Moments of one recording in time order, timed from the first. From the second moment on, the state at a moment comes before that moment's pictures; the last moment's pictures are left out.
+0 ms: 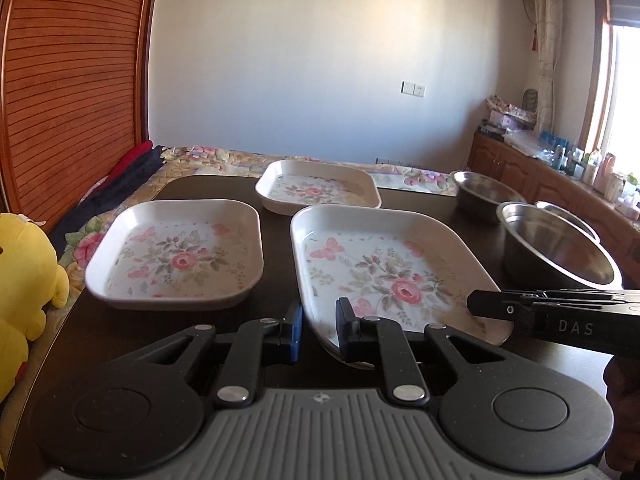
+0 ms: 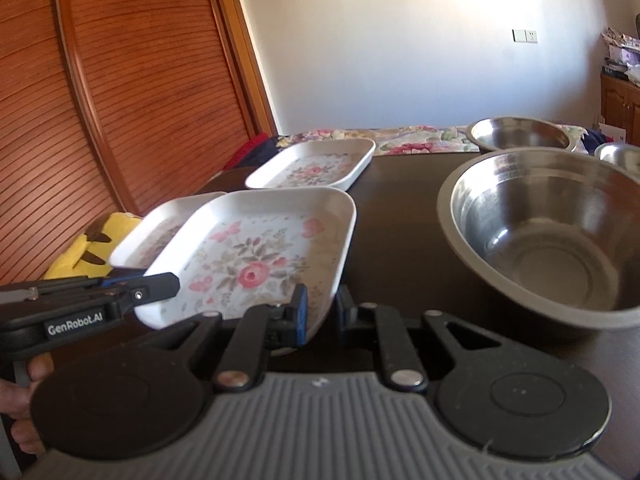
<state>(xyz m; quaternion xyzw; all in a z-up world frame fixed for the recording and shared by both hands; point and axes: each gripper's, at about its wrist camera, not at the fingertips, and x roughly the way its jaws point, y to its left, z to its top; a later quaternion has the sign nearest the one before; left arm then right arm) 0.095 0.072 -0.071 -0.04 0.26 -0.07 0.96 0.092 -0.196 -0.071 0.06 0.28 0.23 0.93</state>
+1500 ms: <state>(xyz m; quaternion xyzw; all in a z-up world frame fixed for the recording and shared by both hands) 0.029 0.072 -0.098 -0.04 0.29 -0.08 0.95 0.030 -0.217 -0.089 0.08 0.29 0.27 0.92</state>
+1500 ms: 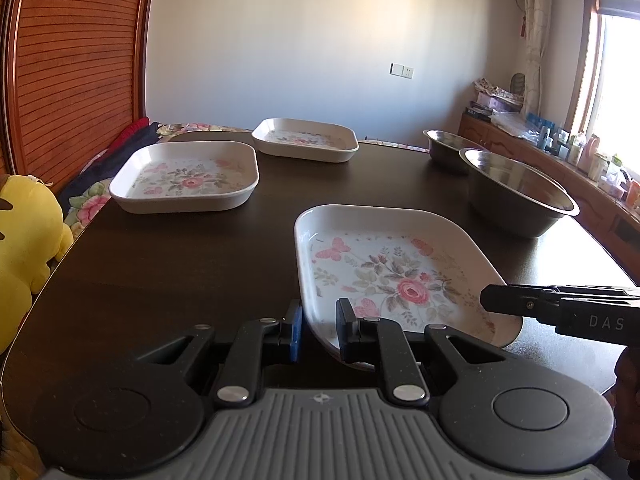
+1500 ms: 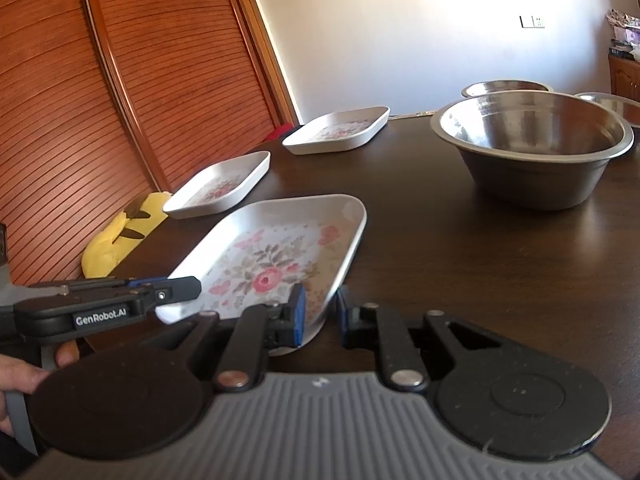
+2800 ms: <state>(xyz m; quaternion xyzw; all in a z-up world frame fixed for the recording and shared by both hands) 0.039 0.087 -0.039 0.00 0.29 -0.04 0.95 0.018 -0.226 -0.056 0.07 0.22 0.26 0.94</state>
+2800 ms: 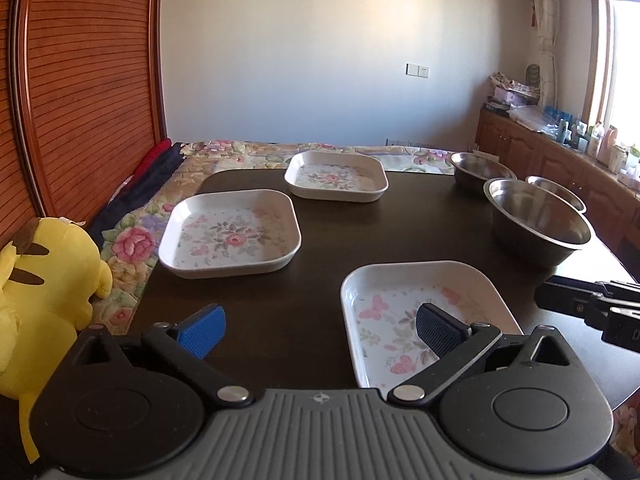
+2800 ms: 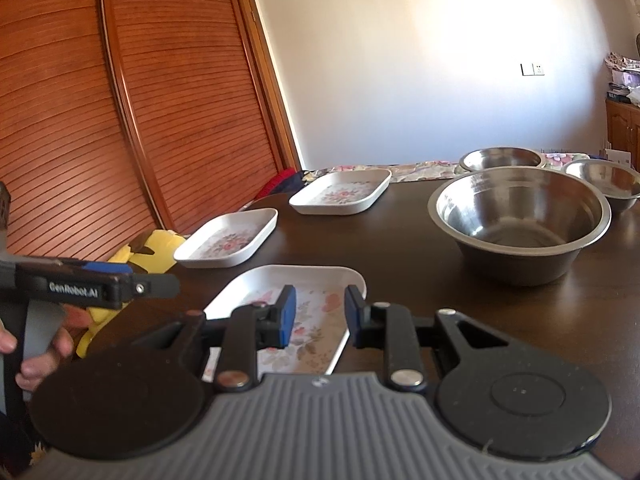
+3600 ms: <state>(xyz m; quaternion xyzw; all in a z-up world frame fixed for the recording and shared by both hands) 0.073 0.137 0.008 0.05 0.24 -0.03 0.97 0.063 -0.157 -0.009 0.00 0.21 0.31 0.93</state>
